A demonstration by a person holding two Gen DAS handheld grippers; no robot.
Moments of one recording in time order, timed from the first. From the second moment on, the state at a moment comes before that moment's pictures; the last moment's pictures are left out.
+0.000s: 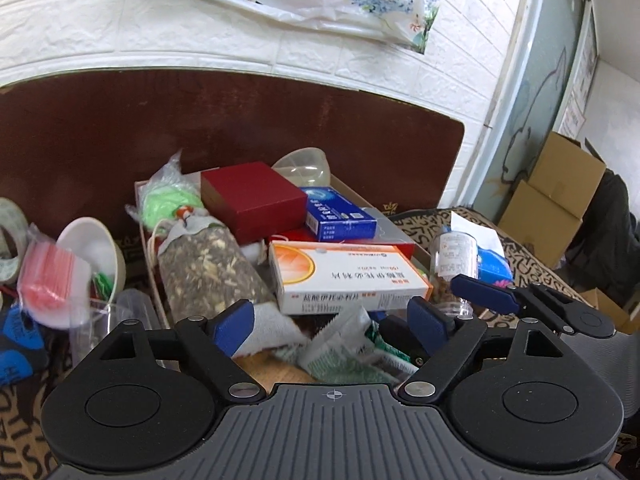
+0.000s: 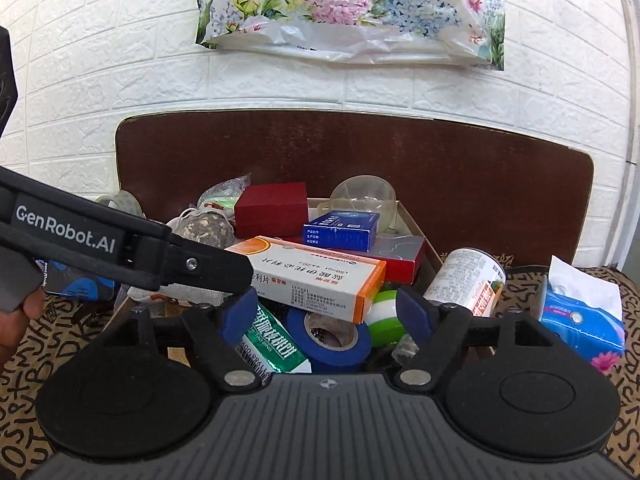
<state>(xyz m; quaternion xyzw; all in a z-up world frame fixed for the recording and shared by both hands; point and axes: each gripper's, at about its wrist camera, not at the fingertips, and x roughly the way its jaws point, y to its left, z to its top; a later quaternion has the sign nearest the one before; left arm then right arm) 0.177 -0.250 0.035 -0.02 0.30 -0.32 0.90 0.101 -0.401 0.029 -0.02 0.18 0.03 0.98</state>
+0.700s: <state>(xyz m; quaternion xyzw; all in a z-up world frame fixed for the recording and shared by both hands) 0.050 -0.205 0.039 -0.03 0.31 -0.20 0.93 0.002 -0.398 0.055 -0.05 0.23 0.04 0.97</state>
